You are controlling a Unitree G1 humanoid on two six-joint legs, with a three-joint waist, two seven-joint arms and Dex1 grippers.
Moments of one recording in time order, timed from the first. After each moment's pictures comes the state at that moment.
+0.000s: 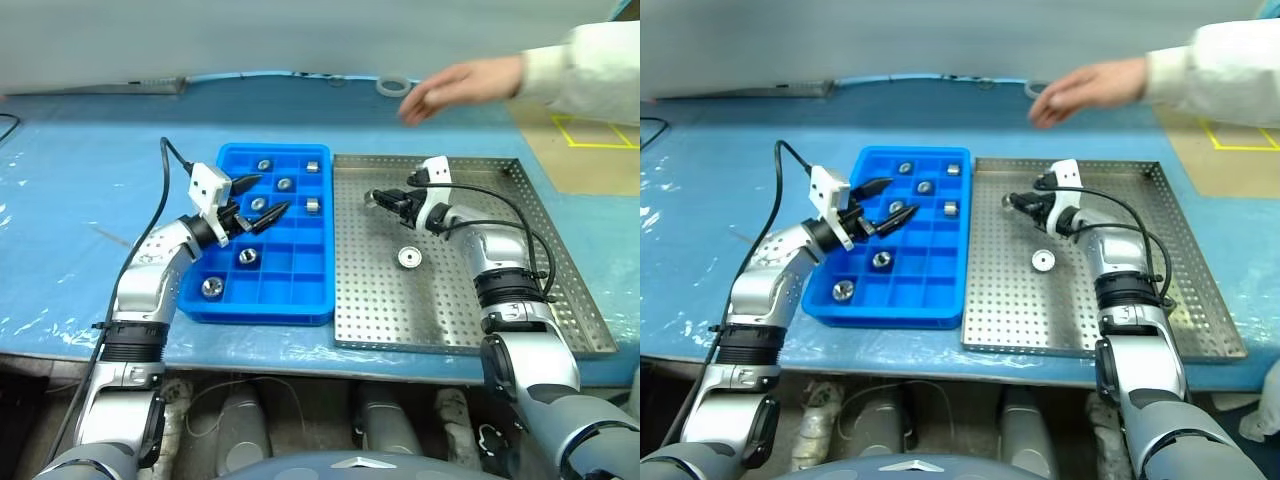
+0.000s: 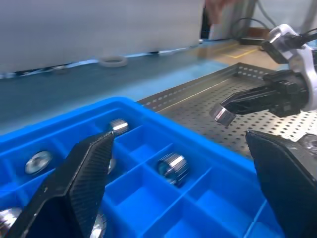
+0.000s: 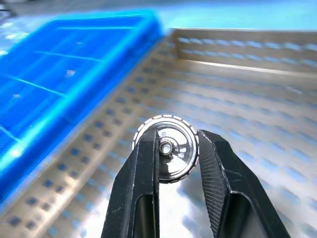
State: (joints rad) left arm -0.46 0.38 0.10 0.06 -0.36 0.24 -0.79; right arm -0.80 -0.35 -0.09 0.59 0.28 0.47 0.72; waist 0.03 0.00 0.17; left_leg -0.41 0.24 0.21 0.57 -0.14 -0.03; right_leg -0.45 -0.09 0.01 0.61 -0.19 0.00
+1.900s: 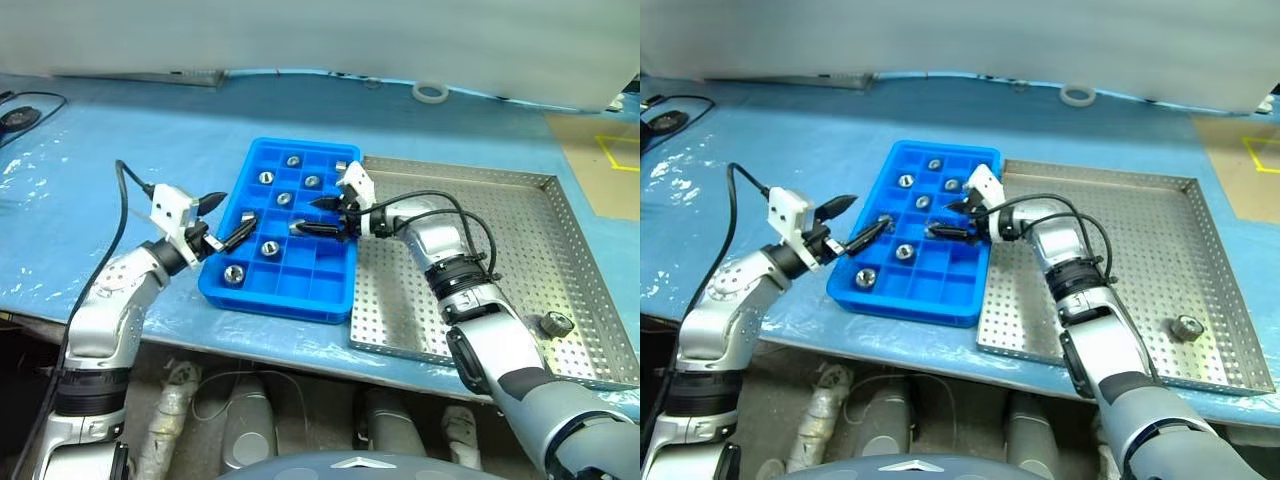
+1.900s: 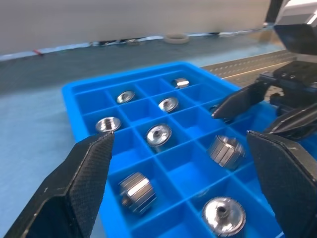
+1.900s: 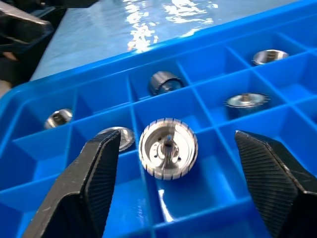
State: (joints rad) left arm -0.26 0.47 0.14 -0.17 -0.44 0.35 -0.68; right arm -0.88 -0.25 0.15 0.64 0.15 0.30 1.03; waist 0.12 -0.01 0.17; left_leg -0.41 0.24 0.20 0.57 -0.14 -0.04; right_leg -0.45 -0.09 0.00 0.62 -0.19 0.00
